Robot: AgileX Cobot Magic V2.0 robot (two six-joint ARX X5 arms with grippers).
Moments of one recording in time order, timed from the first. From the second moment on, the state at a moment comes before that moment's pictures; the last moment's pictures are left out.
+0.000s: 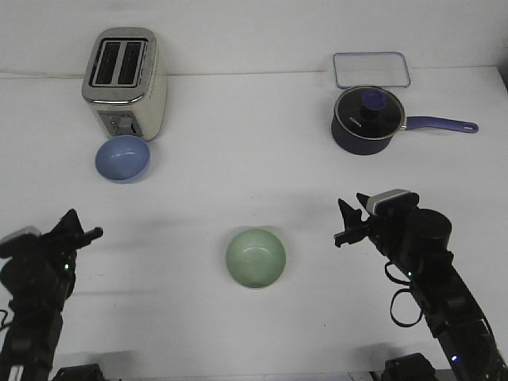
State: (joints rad) left arm 0.09 0.70 0.61 -0.04 -0.03 -0.40; right arm 0.17 0.84 0.76 -0.29 -0.26 0.11
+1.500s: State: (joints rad) left arm 0.17 1.80 1.38 -0.28 0.17 -0.27; right arm 0.17 0.77 0.60 -0.25 -0.26 0.11
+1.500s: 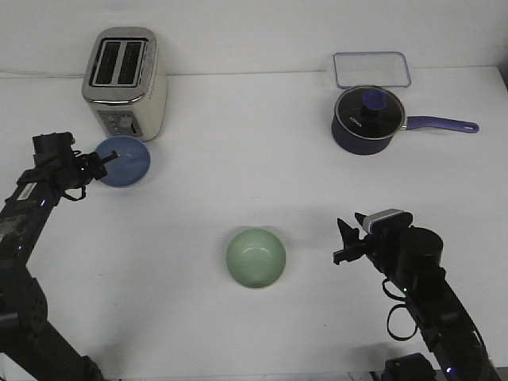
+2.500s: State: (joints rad) left arm -0.60 1.43 1.16 -0.43 0.37 -0.09; right arm 0.17 0.77 0.60 -0.25 -0.27 0.11
